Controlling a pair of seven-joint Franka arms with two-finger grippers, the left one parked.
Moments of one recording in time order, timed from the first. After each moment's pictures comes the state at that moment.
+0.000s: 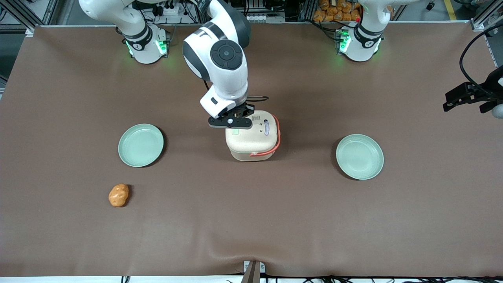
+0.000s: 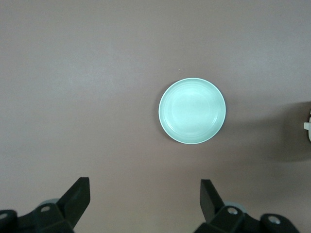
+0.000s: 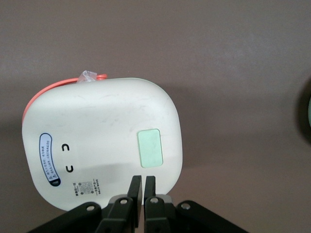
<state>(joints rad) 0.80 0.46 -0.06 -1.43 0.04 1.85 0.79</state>
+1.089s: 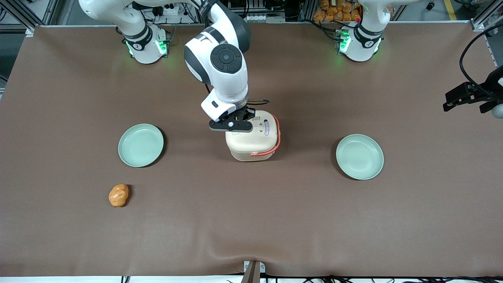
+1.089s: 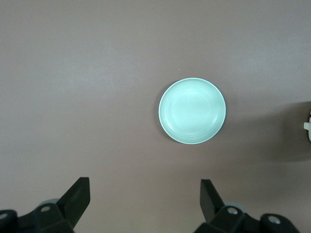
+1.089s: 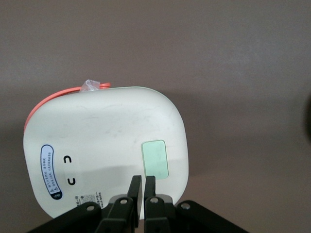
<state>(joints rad) 0.80 0.48 -0.06 -1.44 0.04 1.90 0.79</state>
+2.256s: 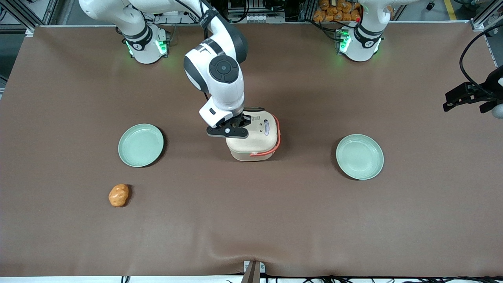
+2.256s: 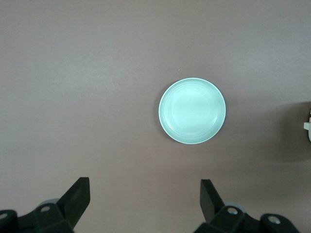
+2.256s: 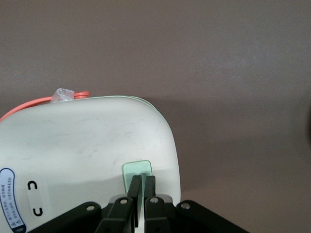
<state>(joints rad) 0.80 0.48 -0.08 -1.53 0.02 1.99 0.79</state>
